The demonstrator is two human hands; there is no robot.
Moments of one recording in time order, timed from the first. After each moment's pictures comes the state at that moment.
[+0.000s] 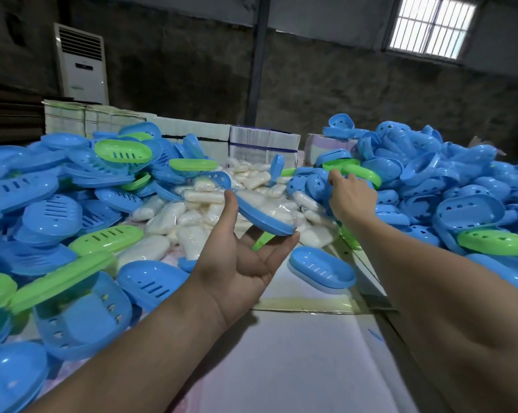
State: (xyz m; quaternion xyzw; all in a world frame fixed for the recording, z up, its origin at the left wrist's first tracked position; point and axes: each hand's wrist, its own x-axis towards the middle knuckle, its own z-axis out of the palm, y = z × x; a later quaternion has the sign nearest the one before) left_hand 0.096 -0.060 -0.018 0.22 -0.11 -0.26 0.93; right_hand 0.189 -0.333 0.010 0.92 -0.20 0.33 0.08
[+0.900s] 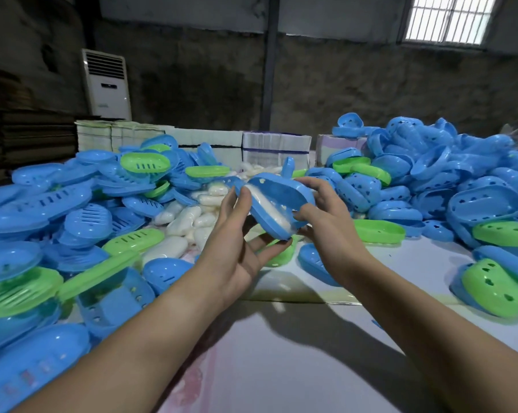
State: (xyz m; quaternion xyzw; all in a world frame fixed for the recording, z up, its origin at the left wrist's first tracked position) left_hand 0.089 -0.050 -0.012 0.38 -0.16 -0.16 0.90; right_hand 0.061 -0.191 0.004 0.72 0.06 0.26 -0.64
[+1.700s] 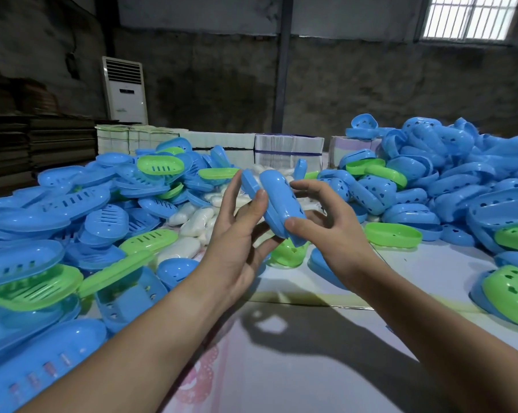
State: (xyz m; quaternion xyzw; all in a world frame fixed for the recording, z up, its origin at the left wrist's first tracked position) left_hand 0.089 -0.041 -0.010 0.42 -0.22 -0.08 0.88; right_hand 0.057 -0.190 0.001 0.73 0.19 0.25 -0.61
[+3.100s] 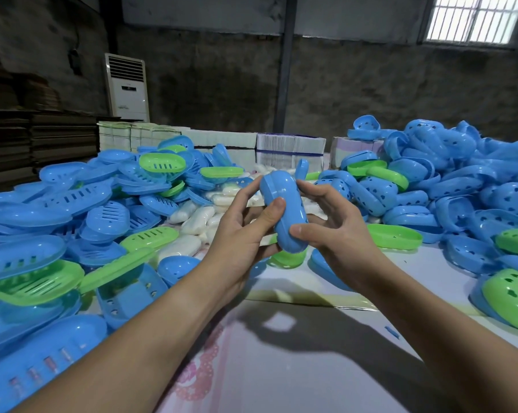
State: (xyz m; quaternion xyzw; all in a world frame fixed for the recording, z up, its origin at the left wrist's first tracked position) left_hand 0.091 -0.037 -0.013 0.53 -0.25 -0.04 0.81; right_hand 0.064 -0.201 -0.003 0.66 0.23 0.17 -0.69
